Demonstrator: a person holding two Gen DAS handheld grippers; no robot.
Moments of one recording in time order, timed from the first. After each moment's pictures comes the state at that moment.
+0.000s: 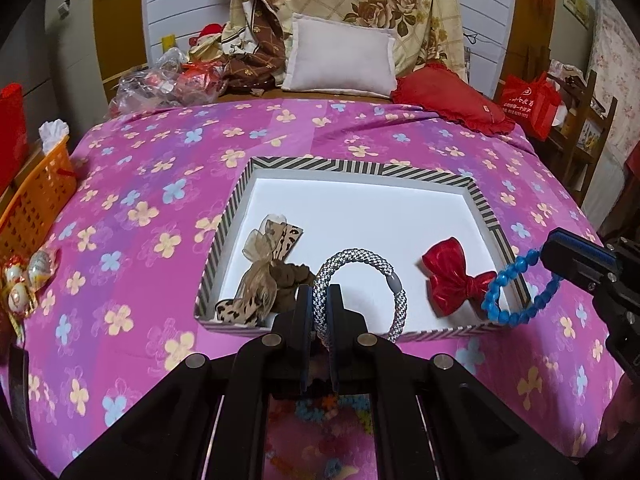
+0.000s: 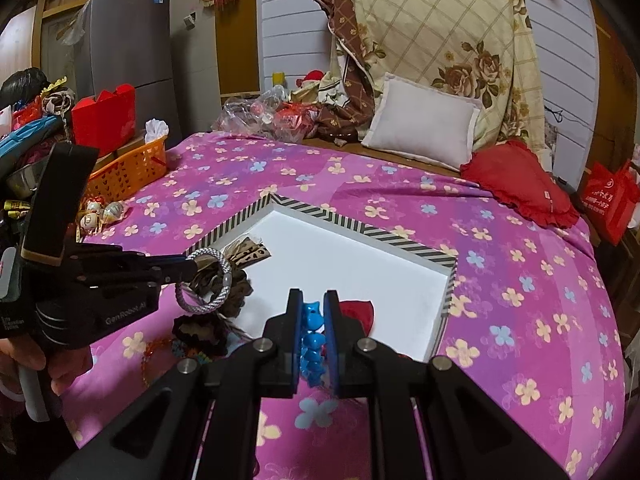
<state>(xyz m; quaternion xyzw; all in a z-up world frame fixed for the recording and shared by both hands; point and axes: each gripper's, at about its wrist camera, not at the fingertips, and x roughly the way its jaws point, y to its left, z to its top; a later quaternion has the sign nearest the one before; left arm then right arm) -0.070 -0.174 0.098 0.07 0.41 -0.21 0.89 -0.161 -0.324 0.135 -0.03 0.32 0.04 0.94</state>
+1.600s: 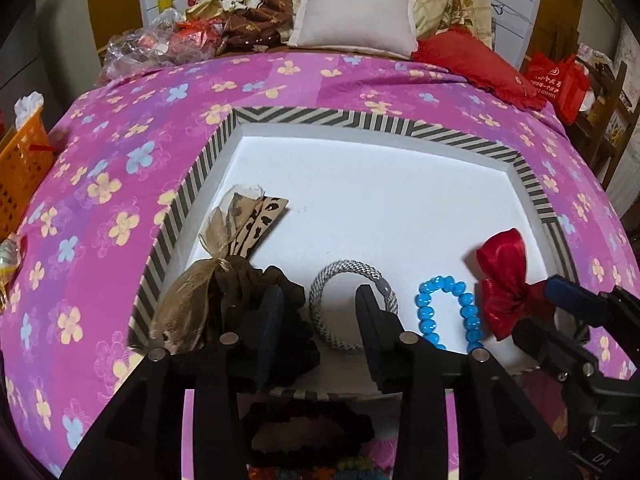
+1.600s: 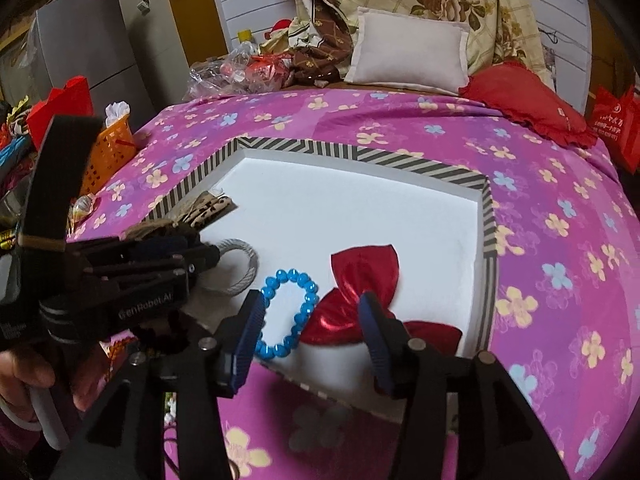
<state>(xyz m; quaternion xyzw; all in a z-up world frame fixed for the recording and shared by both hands) -0.021 -0.205 0.041 0.07 0.46 -0.19 0.86 -0.112 -0.348 0.056 0.05 0.40 0.02 0.92</state>
